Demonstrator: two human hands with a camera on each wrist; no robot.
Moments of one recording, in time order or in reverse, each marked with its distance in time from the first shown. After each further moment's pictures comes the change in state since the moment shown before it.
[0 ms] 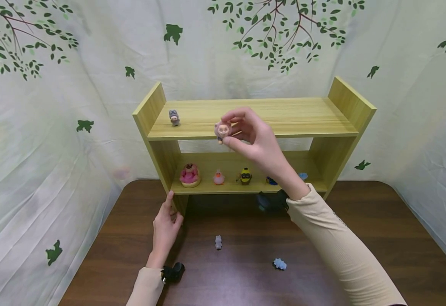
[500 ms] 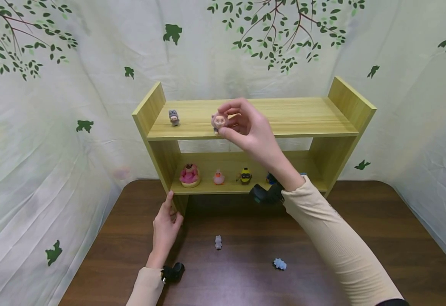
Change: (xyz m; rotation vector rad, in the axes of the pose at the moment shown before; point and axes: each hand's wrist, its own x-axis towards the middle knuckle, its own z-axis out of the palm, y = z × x) left_hand 0.000 0.000 0.000 -0.003 0.000 0.011; right_hand 0.016 0.001 0.001 -0.028 0.024 0.036
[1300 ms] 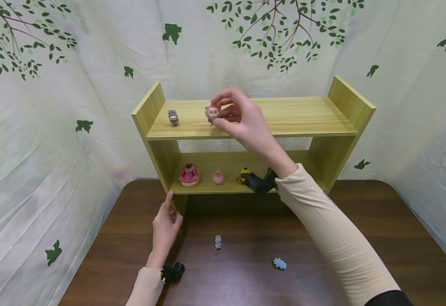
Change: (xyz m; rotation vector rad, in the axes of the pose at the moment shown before) left_hand 0.000 0.001 0.000 0.002 0.000 0.001; right_hand 0.023 0.003 0.001 -0.087 -0.025 0.072
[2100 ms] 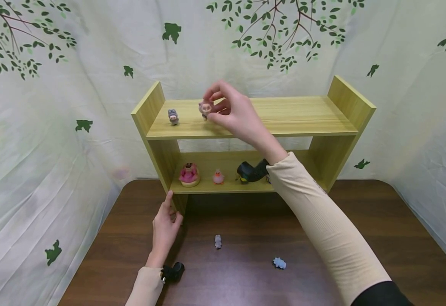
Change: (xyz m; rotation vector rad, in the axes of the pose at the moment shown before) left_hand -0.001 0.001 0.000 -0.007 -0.005 -0.025; right_hand 0.025 0.004 0.004 -0.120 -0.061 0.036
